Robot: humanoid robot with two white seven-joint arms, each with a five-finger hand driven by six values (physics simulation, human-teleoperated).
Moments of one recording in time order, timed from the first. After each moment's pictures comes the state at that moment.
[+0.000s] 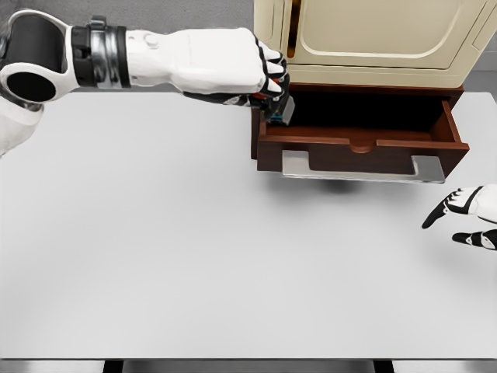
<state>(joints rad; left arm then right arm) -1.10 0.53 -0.78 -1.58 -0.23 -0.62 -0.61 0.25 -1.14 -0.14 -1.76 -0.13 -0.61 0.61</state>
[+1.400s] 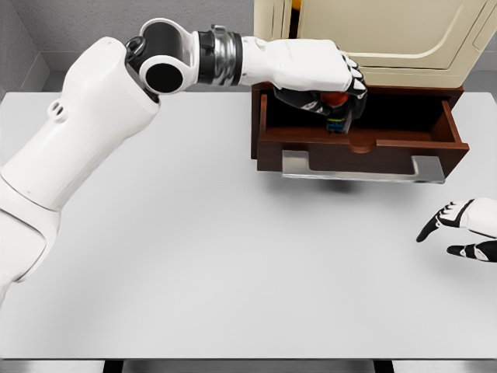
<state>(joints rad) -1.16 0.18 -0.84 -1.20 -0.34 -0.61 -0.61 0.27 -1.14 -0.10 -1.76 -0.10 -0.61 0.61</state>
